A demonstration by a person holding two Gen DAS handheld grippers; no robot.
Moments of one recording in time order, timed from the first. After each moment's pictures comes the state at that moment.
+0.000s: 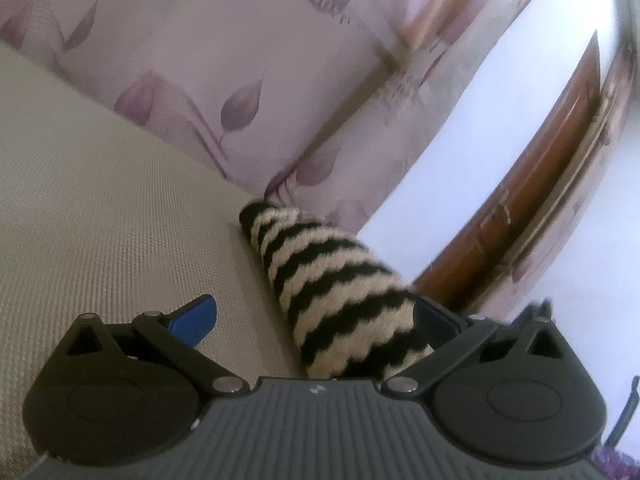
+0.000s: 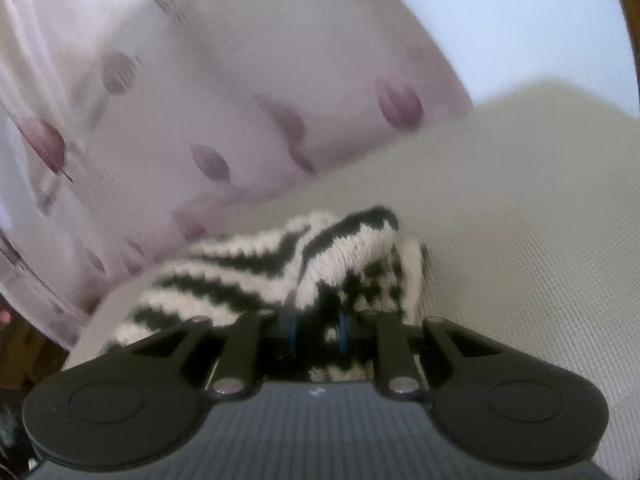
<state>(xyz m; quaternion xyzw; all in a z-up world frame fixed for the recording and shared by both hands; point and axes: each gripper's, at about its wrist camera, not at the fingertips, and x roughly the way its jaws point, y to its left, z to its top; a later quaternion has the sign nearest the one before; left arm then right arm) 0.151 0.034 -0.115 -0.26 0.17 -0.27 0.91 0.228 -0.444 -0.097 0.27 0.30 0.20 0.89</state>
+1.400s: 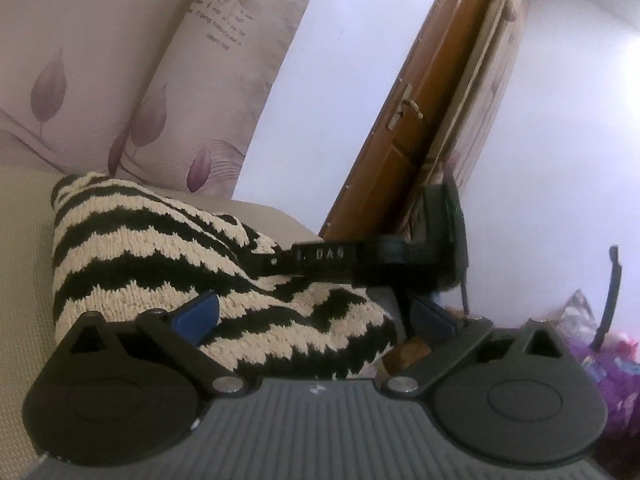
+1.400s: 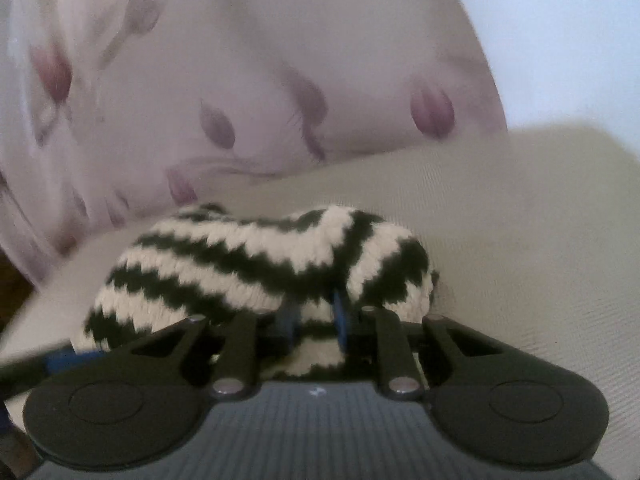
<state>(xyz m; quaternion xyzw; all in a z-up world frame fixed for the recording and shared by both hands) 0.172 -0.106 -0.098 -0.10 0.18 -0.41 0.89 0.253 -0.423 -0.092 0.18 0.29 0.22 0.91</state>
